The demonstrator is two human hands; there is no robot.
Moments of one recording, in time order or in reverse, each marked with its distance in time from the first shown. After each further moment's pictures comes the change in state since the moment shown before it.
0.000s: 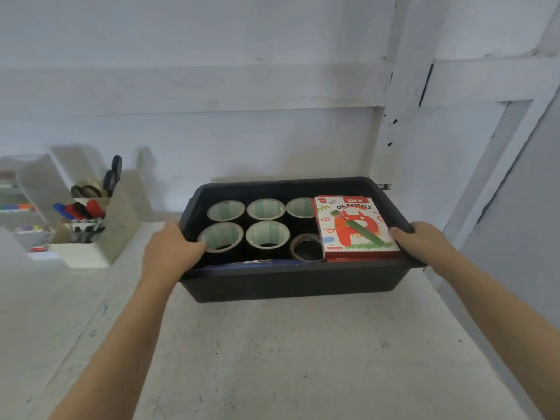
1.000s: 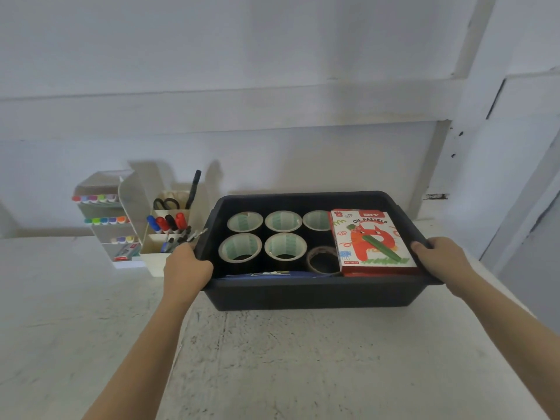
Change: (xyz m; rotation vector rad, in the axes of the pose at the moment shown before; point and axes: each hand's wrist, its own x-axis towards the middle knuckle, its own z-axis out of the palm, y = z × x) left_hand 0.053 -0.112 -0.059 -0.205 -0.031 -0.091; right_hand -0.055 -0.084 0.078 0.138 0.080 0.038
